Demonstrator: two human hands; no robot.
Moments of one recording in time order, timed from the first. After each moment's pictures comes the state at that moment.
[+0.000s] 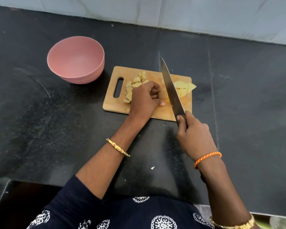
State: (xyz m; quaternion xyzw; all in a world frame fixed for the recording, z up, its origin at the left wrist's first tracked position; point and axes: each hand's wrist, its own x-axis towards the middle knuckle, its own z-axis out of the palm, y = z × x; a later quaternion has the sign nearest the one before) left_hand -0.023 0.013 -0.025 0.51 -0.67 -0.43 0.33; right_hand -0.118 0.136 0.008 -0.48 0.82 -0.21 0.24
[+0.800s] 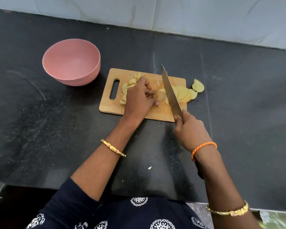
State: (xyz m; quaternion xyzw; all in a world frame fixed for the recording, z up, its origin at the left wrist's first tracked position) left_hand -0.020 0.010 -0.022 0.50 -0.68 -0.42 0.33; right_hand -0.128 0.123 0.010 -0.42 0.84 -0.14 0.30
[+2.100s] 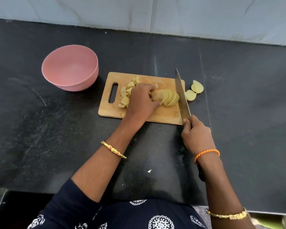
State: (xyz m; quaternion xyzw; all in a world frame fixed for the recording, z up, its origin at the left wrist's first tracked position) left_hand -0.029 0.010 -0.011 0.51 -0.75 -0.32 0.27; right_hand -0.143 0.135 -0.012 -0.36 0.87 -0.23 0.26
